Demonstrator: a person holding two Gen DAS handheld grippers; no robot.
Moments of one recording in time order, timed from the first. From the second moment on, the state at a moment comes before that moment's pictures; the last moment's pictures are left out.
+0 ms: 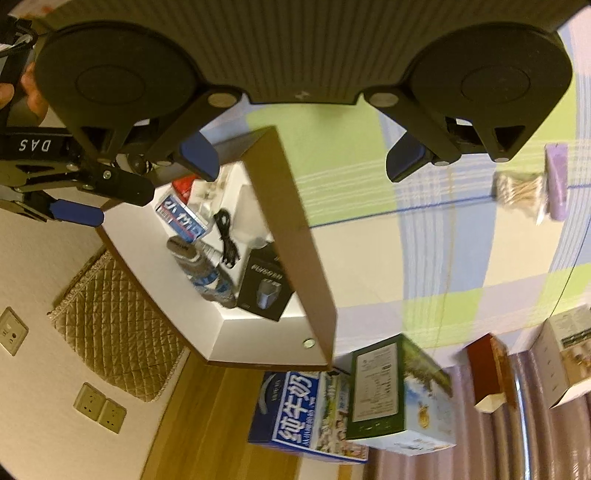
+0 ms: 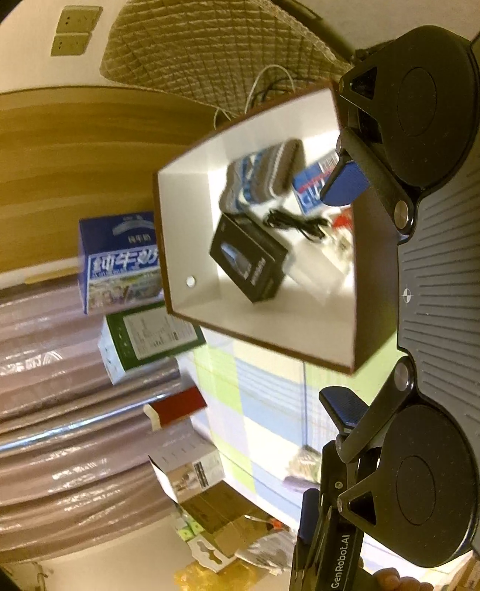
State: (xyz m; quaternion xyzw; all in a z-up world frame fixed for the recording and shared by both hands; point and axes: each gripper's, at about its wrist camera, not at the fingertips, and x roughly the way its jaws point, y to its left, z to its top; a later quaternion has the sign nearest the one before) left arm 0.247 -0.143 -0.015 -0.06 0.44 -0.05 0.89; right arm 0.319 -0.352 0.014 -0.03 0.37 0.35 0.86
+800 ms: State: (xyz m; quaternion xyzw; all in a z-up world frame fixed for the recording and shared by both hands) left arm 0.176 -0.044 -0.024 -0.07 0.46 -0.01 0.89; right arm 0.237 -0.263 -0.010 -0.06 0.41 0.40 0.82
